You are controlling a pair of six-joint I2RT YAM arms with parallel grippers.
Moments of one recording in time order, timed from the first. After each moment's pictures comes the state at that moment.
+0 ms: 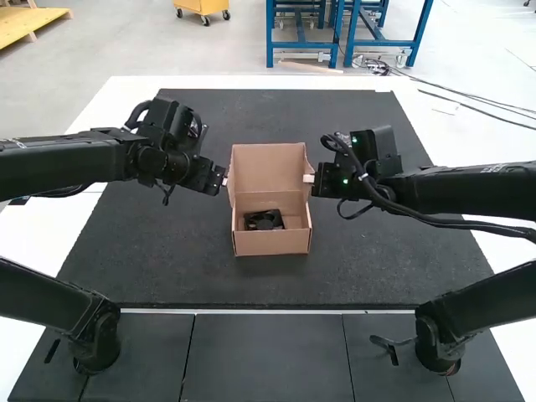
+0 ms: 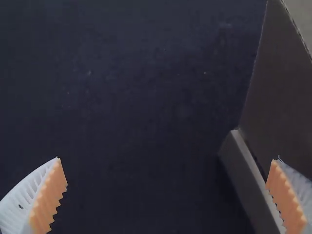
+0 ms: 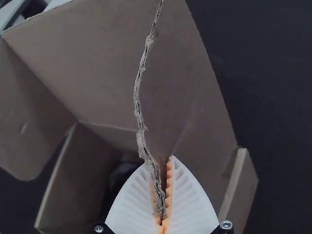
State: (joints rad) left arm -0.43 1.24 0.81 -0.34 -0.13 -0.03; right arm 0.53 1.27 0.58 0.16 -0.22 0.40
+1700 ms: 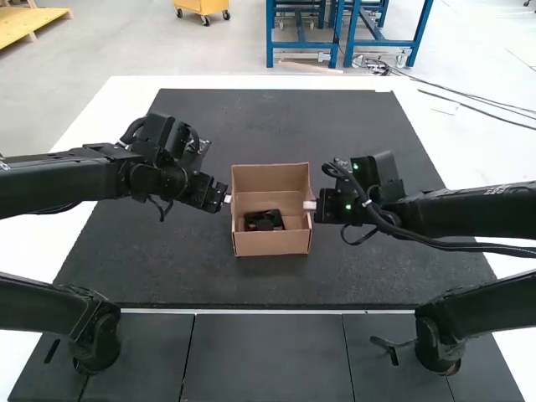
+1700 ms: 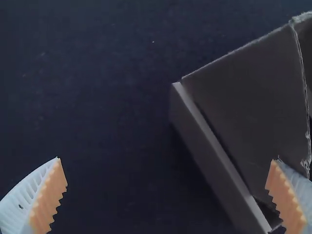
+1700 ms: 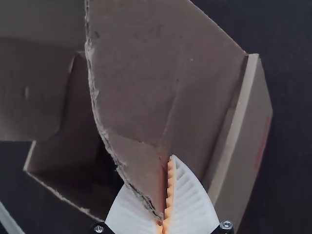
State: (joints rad) left arm -0.47 1.15 0.71 -0.34 -0.02 -0.03; right arm 0.57 1.21 0.43 0.18 -0.26 0.42
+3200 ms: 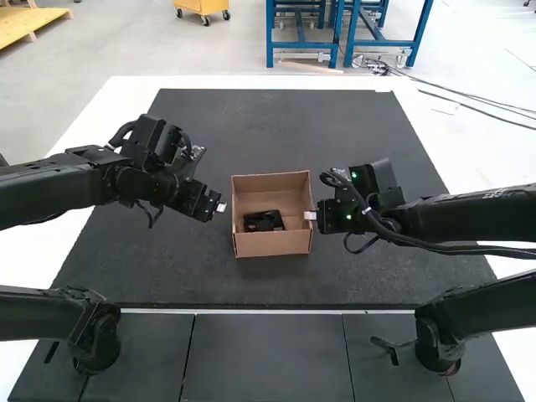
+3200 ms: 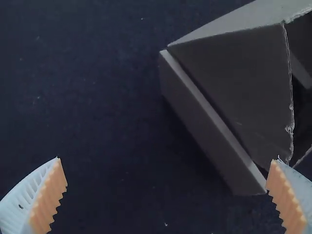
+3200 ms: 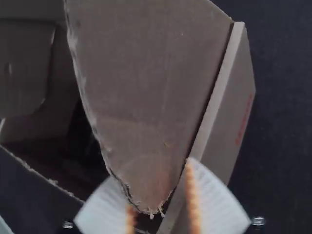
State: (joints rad) left arm -0.46 1.05 0.69 -0.46 0.01 0.02; right arm 0.58 1.21 0.40 0.16 -0.22 0.32
